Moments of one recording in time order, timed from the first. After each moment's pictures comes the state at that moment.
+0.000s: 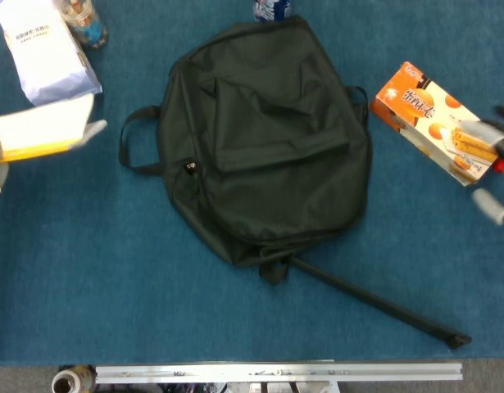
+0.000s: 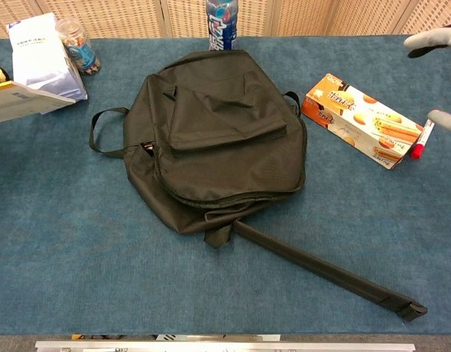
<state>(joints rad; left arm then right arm) -0.25 -1.27 -0.05 -1.24 1.59 1.55 0.03 0.29 -0.94 0.06 -1.91 -1.63 1.19 0.05</state>
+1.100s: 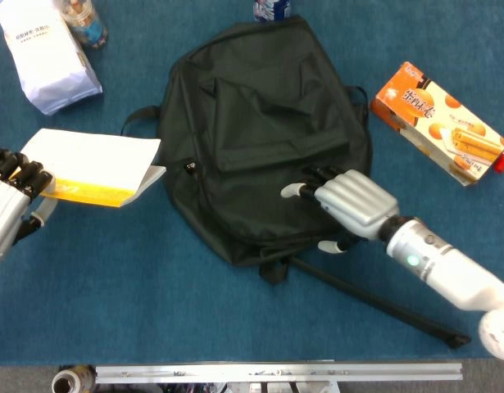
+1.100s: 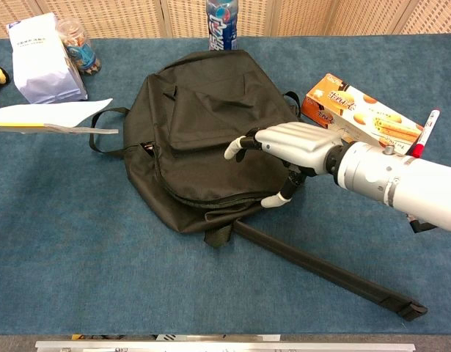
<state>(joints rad) -0.25 -1.27 0.03 -1.29 1.82 1.66 0.05 0.75 -1.43 0.09 -1.88 -1.01 0.78 -0.47</state>
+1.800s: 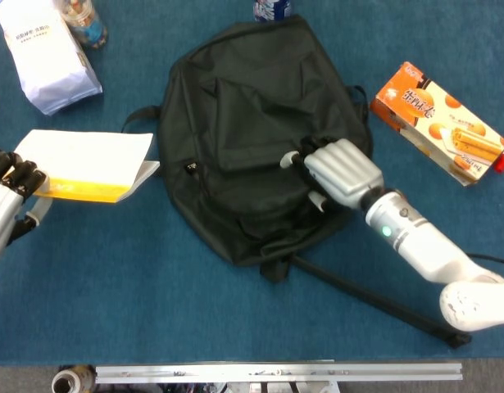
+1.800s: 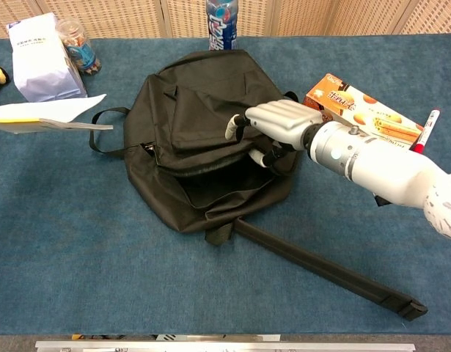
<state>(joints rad) -0.24 -1.26 0.02 -1.28 1.81 1.67 0.03 0.87 -1.54 0.12 -1.71 -0.85 0.86 -0.56</state>
